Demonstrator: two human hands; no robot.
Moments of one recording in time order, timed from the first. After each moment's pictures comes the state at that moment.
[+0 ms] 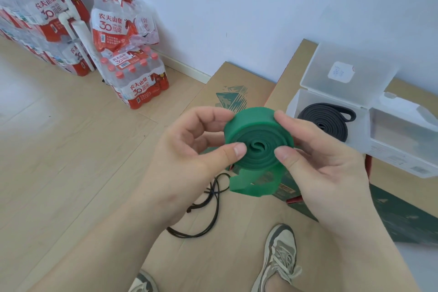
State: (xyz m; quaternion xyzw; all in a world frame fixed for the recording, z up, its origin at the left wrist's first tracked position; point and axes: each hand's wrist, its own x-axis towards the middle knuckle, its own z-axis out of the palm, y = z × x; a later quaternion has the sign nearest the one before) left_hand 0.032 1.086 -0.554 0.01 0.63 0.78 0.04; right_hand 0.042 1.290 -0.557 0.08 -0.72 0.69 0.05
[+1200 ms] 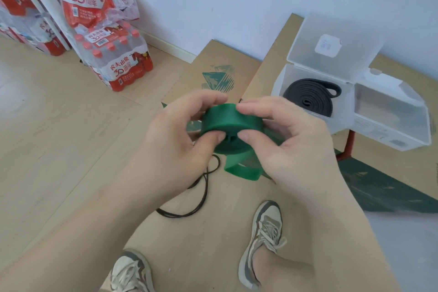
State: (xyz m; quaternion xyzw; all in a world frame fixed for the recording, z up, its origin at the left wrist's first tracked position) left_hand 0.037 1.093 -0.565 0.07 0.81 0.58 -0.02; right_hand 0.037 1.284 -0.562 0.11 -0.83 0.54 0.06
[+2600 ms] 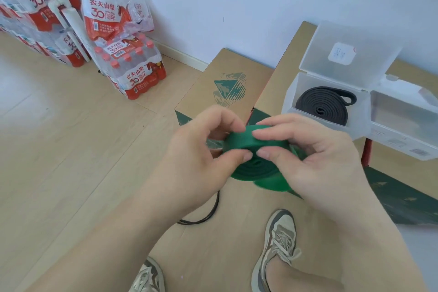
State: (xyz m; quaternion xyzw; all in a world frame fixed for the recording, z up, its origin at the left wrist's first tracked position) left_hand 0.042 1.095 -0.563 0.05 0.79 0.62 0.04; right_hand 0.043 1.292 -0.557 0.10 -0.82 0.56 0.04
